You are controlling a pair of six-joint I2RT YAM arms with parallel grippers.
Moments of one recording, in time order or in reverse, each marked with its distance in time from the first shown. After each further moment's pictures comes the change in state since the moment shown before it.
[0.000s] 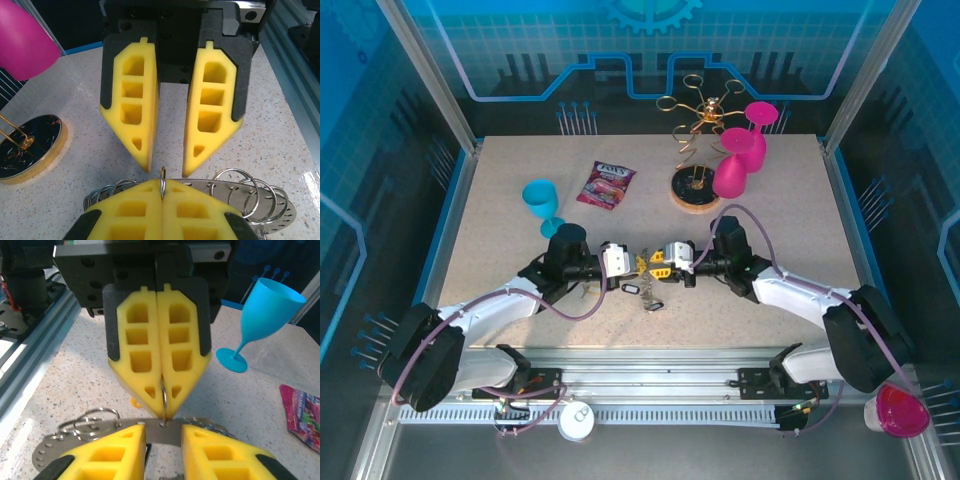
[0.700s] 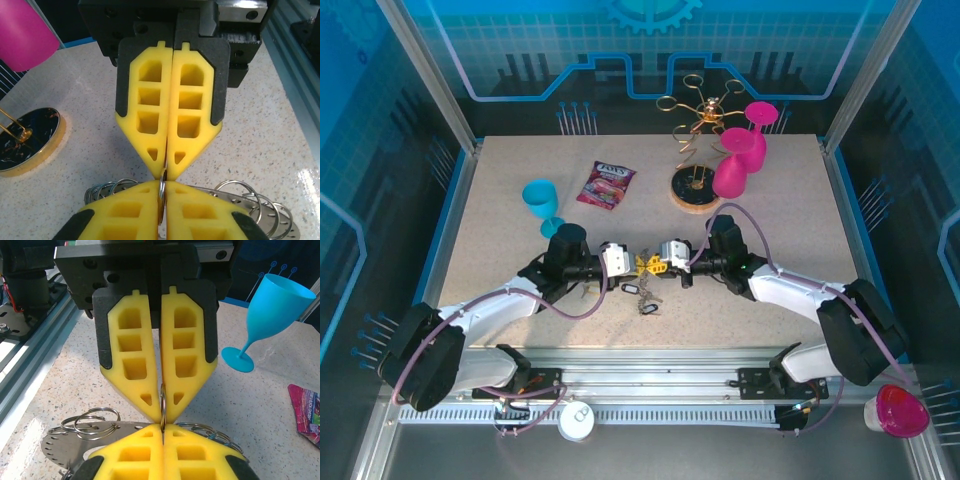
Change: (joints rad) left arm 0.003 0.002 0.000 -0.021 -0.016 -0.002; right arm 0.011 0.035 0.018 0.003 0.004 0.016
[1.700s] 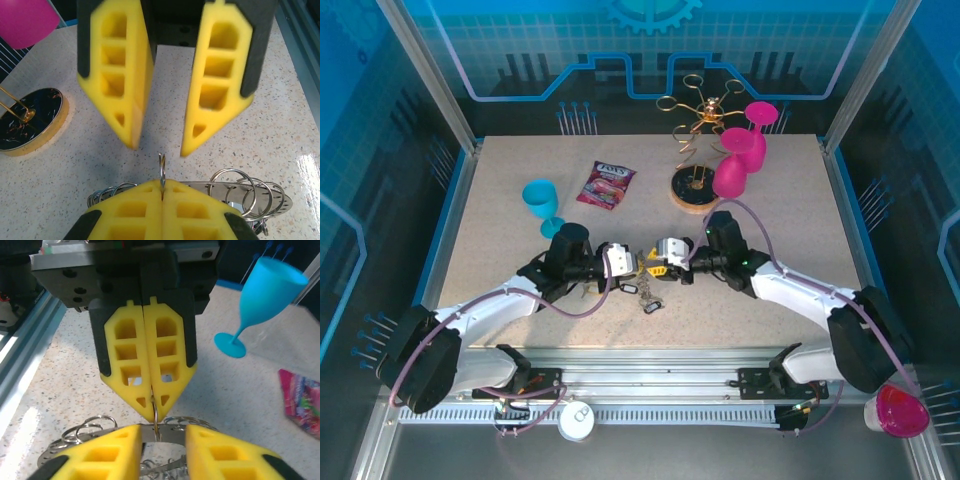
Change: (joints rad) left arm -0.009 -0.014 0.027 -0.108 -0.072 0.033; right arm 0.003 -0.059 0.039 -0.139 0.086 -0.023
